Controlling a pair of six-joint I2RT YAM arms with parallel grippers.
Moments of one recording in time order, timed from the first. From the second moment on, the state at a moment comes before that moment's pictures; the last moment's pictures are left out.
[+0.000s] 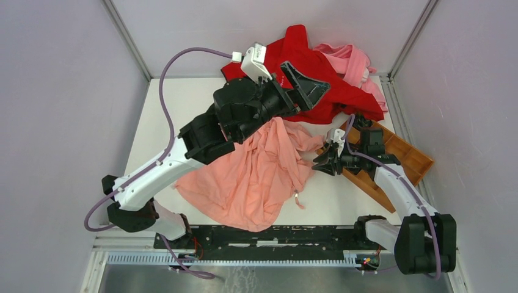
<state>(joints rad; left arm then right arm) -1.12 1.48 1.89 -0.37 -0.34 -0.87 0.04 1.10 0.62 -0.38 -1.15 -0.74</state>
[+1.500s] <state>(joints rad) -0.89 1.43 1.06 -0.88 -0.26 -0.03 0.04 1.05 0.62 -0.43 -1.14 -0.79</state>
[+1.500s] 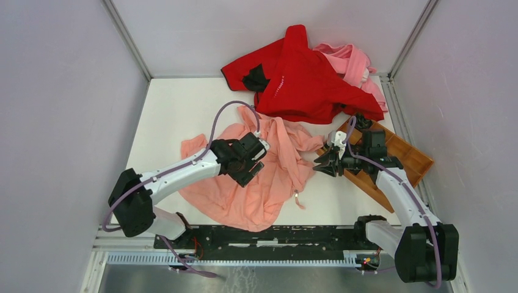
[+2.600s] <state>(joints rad) -0.73 1.53 0.95 -0.68 -0.23 -0.27 0.04 1.06 0.62 -0.43 -1.15 -0.79</state>
